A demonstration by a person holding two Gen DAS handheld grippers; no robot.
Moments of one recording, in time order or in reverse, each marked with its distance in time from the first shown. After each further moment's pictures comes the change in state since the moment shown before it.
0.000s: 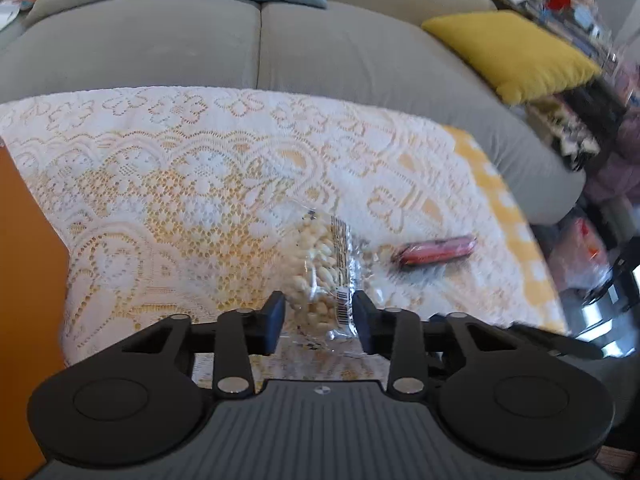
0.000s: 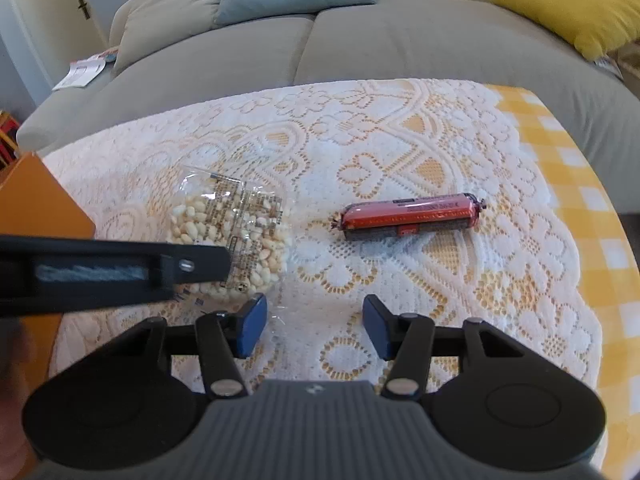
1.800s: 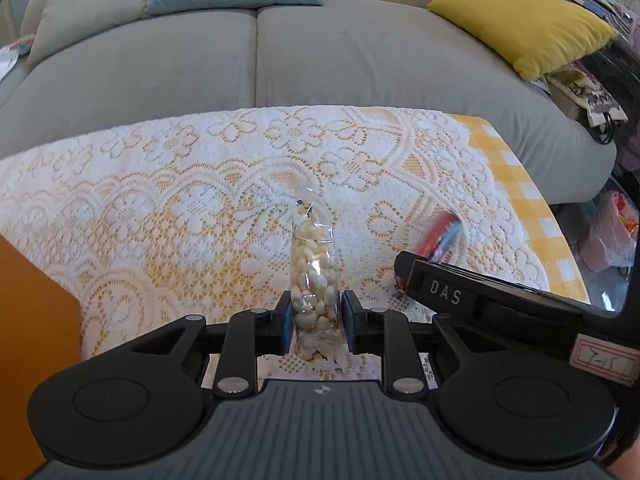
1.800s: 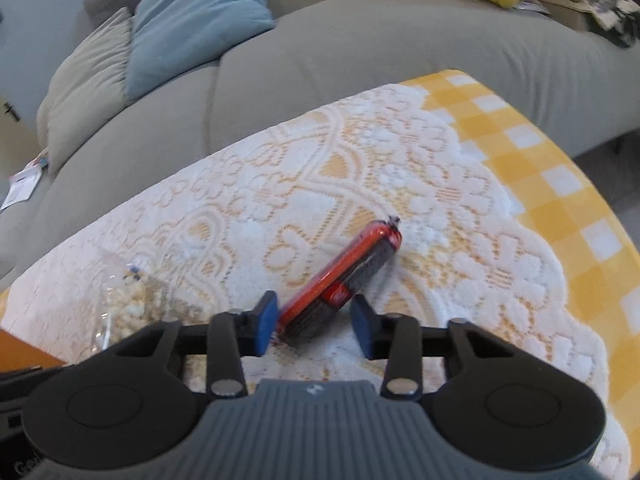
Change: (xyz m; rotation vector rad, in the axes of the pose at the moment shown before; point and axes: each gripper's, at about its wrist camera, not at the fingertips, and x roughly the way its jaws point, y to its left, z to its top) left arm 0.016 -0.037 0.026 0.113 0.040 0.151; right arm 0.023 -0.043 0.046 0.301 -0.074 -0.033
